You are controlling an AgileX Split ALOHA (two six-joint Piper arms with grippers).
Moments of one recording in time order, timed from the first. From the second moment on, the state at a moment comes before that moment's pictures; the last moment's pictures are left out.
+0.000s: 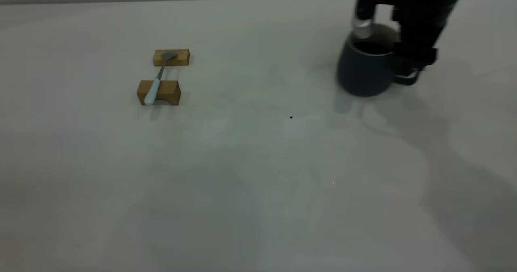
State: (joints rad) left arm -0.04 -0.02 -0.49 0.06 1.14 -0.06; right arm 0.27 2.30 -1.38 -0.24 0.37 -0.87
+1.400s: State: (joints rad) left arm -0.04 -0.02 -0.49 0.06 1.14 -0.06; right arm 0.48 1.26 -1.26 -0.04 1.23 -0.05
